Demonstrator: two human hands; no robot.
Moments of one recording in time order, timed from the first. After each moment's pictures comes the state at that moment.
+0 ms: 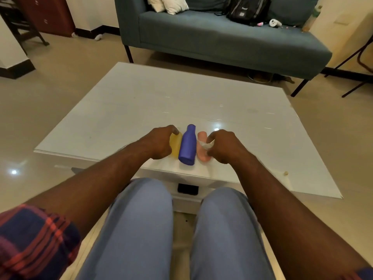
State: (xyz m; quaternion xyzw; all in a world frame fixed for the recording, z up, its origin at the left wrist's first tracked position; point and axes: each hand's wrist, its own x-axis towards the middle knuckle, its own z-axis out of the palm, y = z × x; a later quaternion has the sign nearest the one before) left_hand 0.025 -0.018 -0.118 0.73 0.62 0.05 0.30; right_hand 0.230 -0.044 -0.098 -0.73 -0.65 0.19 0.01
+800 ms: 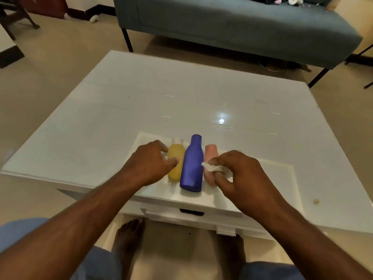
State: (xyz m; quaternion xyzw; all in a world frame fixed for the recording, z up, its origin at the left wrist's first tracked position) left_hand 0.013 0.002 -0.145 0.63 0.70 0.12 0.31; right_hand 0.241 -0.062 -0.103 -0.66 -0.70 0.23 0.13
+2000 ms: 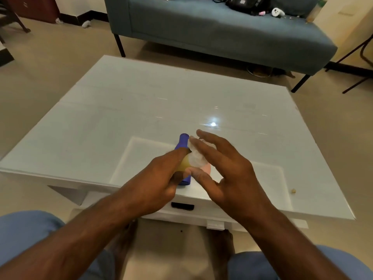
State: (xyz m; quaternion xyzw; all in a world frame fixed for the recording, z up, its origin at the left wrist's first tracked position) left_hand 0.037 -0.071 -0.115 0.77 0.46 0.25 0.36; right_hand 0.234 -0.097 -0.091 -0.48 -0.79 0.12 0.35
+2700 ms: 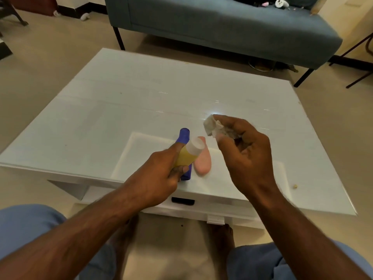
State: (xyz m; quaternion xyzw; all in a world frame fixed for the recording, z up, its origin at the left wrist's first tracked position) left_hand 0.043 -0.064 -0.123 0.74 0.53 0.20 0.38; right_hand 0.242 -0.072 -0.088 -0.55 -0.60 0.26 0.52
